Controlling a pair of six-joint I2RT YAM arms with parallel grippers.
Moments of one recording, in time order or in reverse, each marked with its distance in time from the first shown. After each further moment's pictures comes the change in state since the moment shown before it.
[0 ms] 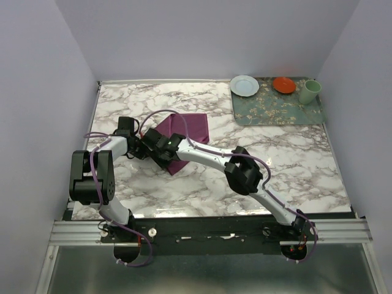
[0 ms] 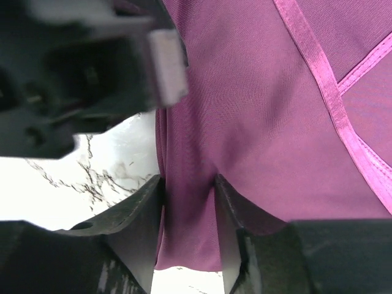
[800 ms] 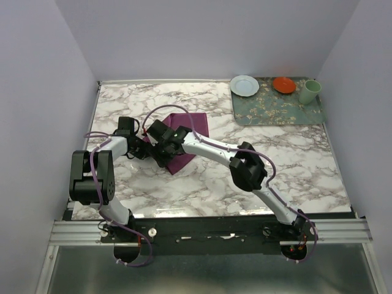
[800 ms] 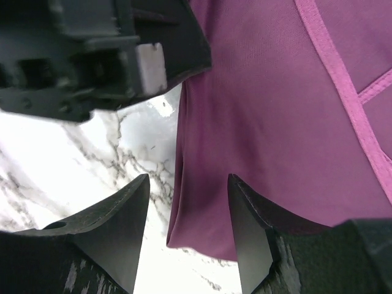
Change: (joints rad) left arm 0.000 -0.001 -0.003 0.006 0.004 0.016; right arm -0.058 -0.058 -0.026 0.008 -0.216 -0.020
